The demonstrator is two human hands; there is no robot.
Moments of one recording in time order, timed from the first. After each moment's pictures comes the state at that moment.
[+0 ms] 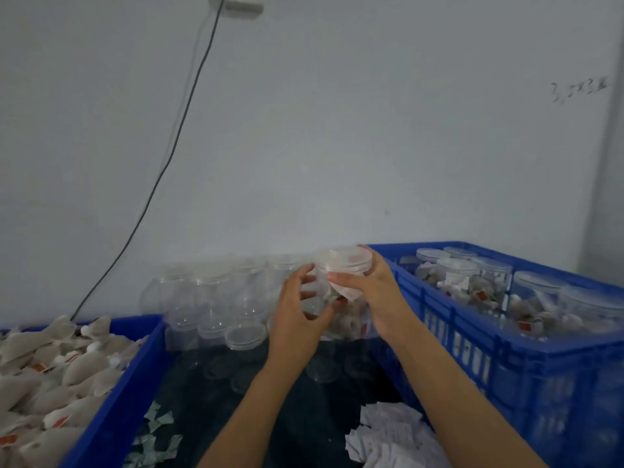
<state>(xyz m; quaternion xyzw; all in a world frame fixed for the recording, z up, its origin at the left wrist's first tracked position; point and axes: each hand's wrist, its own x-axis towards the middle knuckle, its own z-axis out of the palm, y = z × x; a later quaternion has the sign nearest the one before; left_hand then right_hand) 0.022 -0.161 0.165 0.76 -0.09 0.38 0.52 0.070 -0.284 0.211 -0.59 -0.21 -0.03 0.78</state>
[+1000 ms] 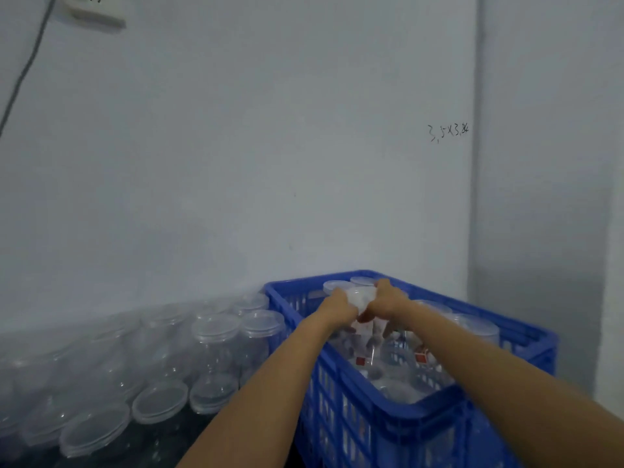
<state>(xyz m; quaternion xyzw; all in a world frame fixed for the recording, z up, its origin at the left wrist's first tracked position) 0.202 -0.366 0.232 0.91 -0.14 0.04 0.40 0.199 -0.481 0.247 -0.94 0.06 -0.06 0.34</state>
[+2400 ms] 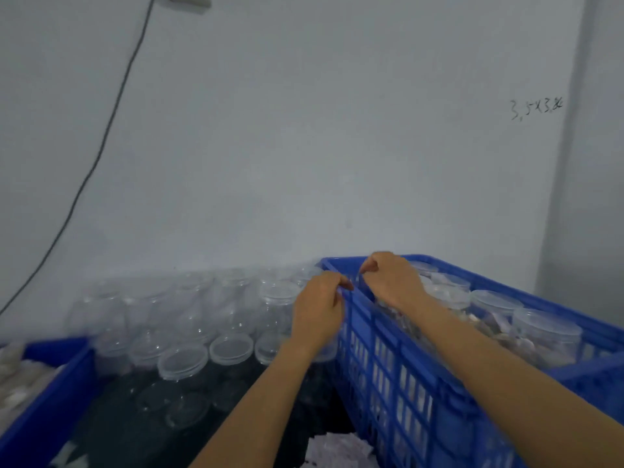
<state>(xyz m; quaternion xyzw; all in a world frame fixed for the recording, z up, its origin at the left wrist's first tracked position) 0.141 -0.254 0.187 0.85 -0.15 0.39 0.32 0.148 -0.389 0.259 -0.93 -0.11 -0.20 0.30</state>
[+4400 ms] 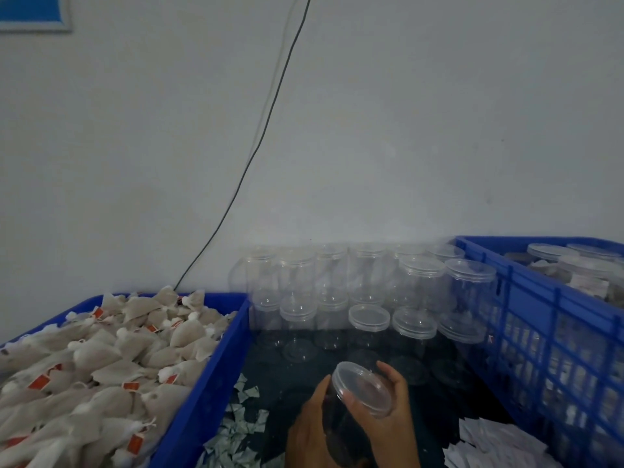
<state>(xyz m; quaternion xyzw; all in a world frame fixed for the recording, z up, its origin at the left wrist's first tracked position) -0.047 -0.087 0.027 0.84 0.07 0.27 0.47 0.018 -0.182 0.016 -0.61 -0.20 -0.04 0.77</state>
